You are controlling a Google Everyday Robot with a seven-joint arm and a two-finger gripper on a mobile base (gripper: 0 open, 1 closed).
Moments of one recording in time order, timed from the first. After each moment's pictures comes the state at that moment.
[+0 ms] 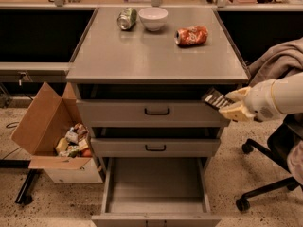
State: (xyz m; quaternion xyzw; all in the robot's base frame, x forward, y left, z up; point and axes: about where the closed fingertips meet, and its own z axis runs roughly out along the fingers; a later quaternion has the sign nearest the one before) arm 0.533 -0.236 0.801 -0.46 0.81 0.11 0.35
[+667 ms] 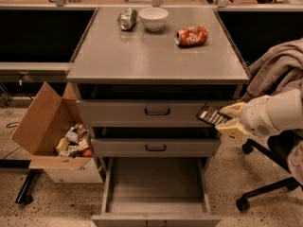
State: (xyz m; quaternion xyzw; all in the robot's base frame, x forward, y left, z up) arm 0.498 -0.221 0.769 -0.51 0.79 0.12 0.32
